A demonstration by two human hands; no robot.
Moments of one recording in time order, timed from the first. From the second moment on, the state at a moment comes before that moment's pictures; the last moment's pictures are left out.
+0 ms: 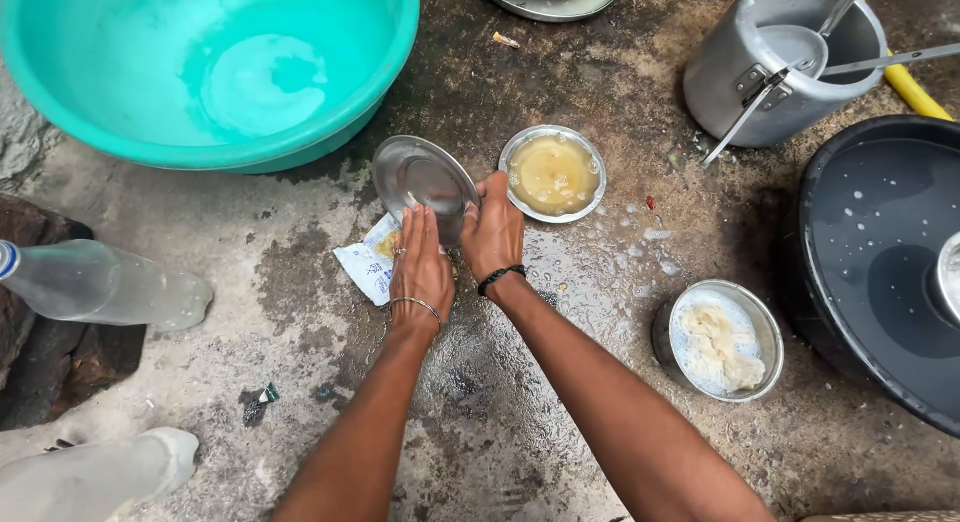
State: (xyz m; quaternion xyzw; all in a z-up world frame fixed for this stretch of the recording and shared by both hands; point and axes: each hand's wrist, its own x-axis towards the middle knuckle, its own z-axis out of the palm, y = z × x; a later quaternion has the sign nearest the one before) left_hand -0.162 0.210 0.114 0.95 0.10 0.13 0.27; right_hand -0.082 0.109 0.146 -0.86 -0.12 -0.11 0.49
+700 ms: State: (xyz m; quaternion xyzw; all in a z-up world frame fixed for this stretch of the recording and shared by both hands) left_hand -0.162 0.223 0.096 0.91 0.28 0.13 0.29; right_hand -0.082 0.051 0.164 -0.87 -0.08 -0.13 0.47
